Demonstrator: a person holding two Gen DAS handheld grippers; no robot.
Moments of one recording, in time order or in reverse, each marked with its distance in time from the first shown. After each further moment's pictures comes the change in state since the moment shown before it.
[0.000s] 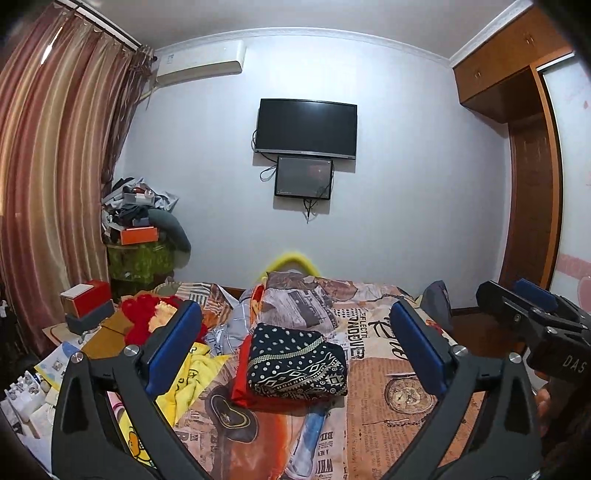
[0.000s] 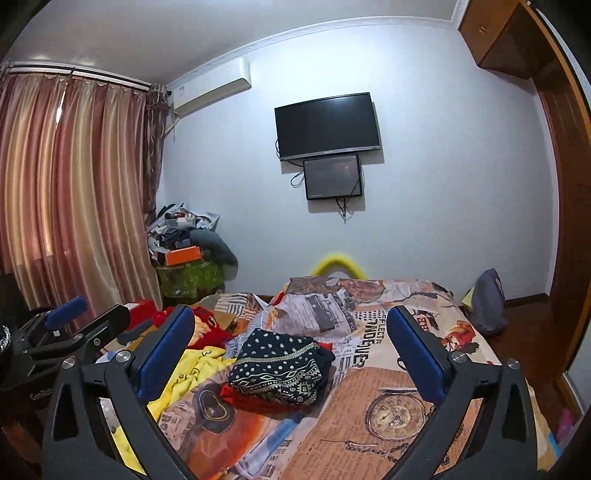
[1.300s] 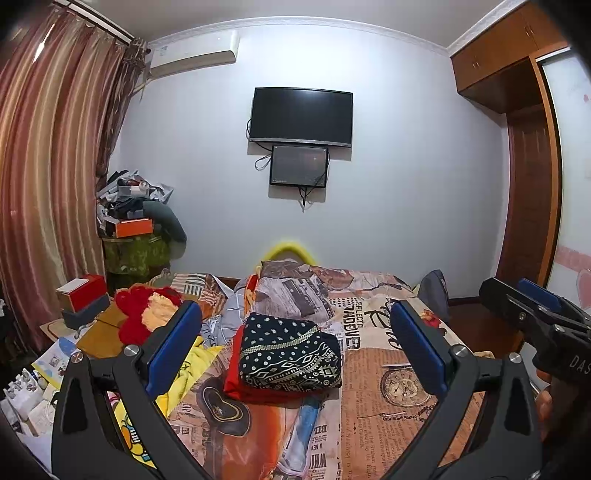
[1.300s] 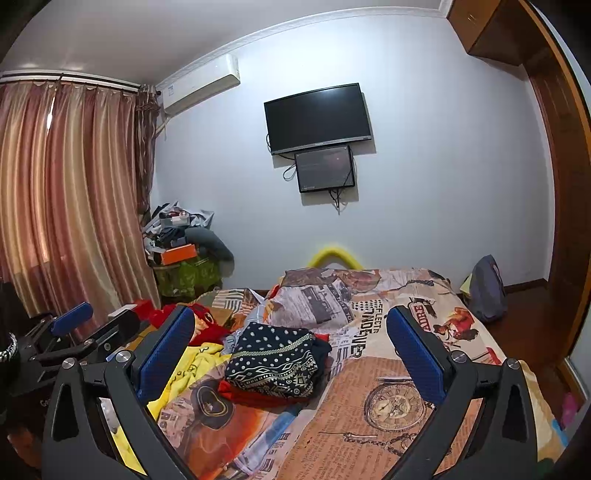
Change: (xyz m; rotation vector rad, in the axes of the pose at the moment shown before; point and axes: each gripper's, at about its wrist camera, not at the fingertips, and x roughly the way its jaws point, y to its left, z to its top) left arm 0.013 -0.005 -0.004 0.011 0.045 -0.017; right arm 0.000 -0.009 -0.004 0.042 0.028 -0.015
